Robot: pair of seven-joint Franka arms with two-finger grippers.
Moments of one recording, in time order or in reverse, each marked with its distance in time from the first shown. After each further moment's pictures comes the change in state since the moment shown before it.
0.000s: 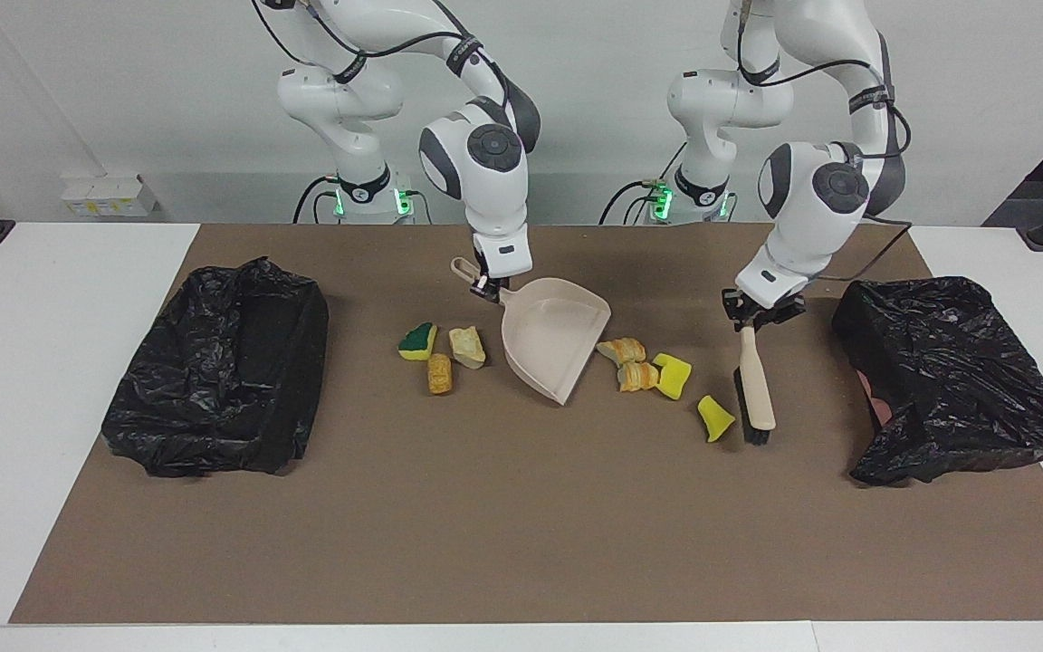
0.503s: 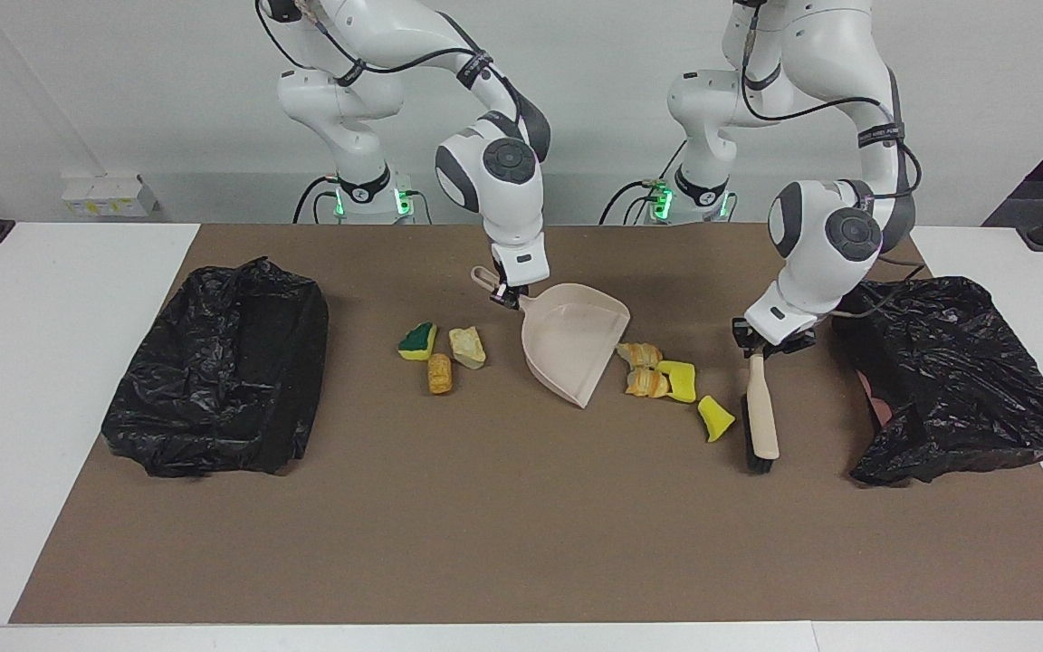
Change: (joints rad) left arm -0.001 0.100 -0.017 0.077 0.002 -0.051 0.051; right arm 0.032 0.042 -0.001 0.003 0.000 0.054 0.031
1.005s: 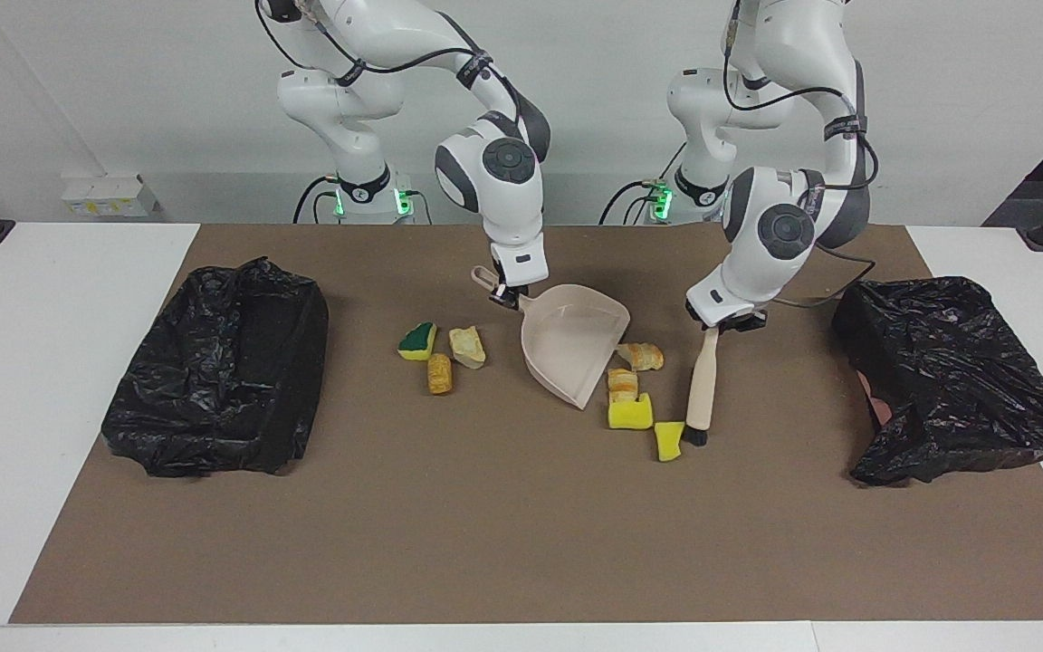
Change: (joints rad) left arm -0.143 -0.032 -0.011 -0.008 -0.029 -0.139 -0.011; right arm 0.000 0.000 0.000 0.000 0.000 0.000 0.018
